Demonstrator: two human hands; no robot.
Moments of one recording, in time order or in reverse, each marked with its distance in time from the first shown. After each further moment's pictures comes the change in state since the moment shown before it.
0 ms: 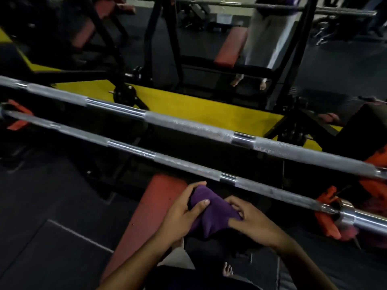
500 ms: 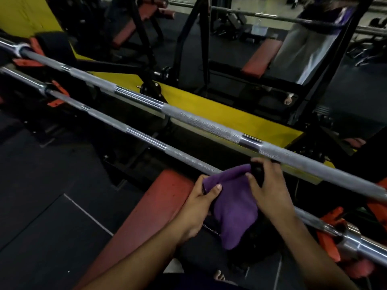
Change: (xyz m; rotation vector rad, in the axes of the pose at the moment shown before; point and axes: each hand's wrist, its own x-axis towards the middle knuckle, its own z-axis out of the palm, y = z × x) left_hand 0.011 0.025 0.057 -0.648 0.156 -0.273; right_hand 0.031 -0.006 -0.052 -0.429 0.683 -0.292
